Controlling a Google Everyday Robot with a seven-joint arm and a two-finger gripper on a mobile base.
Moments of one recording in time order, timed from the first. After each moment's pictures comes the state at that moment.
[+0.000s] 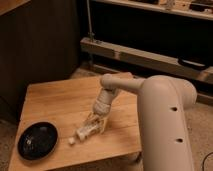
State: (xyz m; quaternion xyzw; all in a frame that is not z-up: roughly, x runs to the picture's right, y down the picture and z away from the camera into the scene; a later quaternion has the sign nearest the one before) arm -0.065 0.204 0.786 -0.50 0.42 0.68 0.33
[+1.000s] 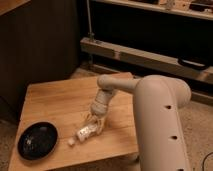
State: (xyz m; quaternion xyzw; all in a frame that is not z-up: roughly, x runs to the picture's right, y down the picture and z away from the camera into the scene) arm -0.079 0.206 0.790 -0.50 0.42 0.67 0.34
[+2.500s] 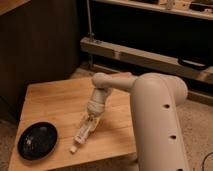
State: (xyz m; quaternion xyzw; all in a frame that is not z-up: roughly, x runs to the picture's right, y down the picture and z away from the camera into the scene) arm -0.089 0.197 0.770 -0.52 0.41 0.63 0.40
